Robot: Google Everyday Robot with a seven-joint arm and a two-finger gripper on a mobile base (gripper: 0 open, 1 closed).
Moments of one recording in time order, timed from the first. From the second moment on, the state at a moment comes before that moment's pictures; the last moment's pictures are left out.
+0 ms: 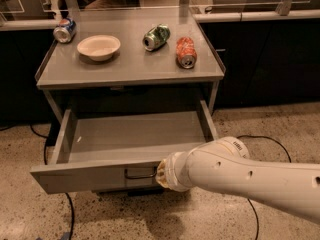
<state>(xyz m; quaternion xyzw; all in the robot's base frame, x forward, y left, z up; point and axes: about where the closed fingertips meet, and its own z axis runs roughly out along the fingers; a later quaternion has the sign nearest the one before) 0.460 -0.012 0.637 -0.73 0.62 0.00 0.29</state>
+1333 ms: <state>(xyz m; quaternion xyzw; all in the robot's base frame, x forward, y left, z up) 0.527 -0.020 0.647 -0.73 0.60 0.01 0.31</state>
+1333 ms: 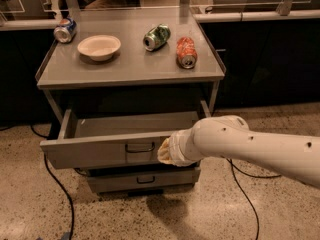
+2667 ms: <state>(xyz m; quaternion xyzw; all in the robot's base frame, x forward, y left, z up) 0.565 -0.024 0.604 -0.77 0.58 -0.04 0.26</state>
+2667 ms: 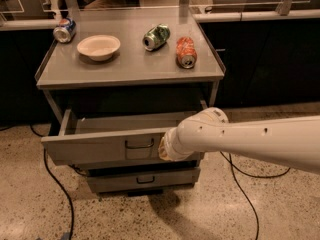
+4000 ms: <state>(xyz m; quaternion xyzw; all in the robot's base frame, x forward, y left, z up) 0.665 -0.044 0.658 -0.79 0.54 -0.14 0.25</state>
